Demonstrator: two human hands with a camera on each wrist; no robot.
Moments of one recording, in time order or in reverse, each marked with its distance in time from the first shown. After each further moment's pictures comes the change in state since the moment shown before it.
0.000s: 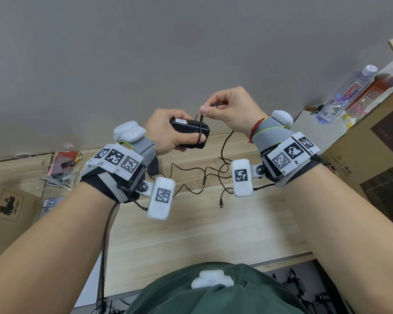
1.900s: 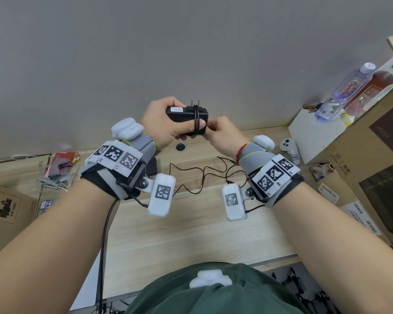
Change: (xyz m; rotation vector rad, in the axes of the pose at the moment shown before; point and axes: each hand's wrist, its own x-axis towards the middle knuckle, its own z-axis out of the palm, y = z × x) left_hand 0.013 0.000 0.003 -0.094 0.095 0.106; right_hand -0.016 0.030 0.037 -0.070 -0.057 0.108
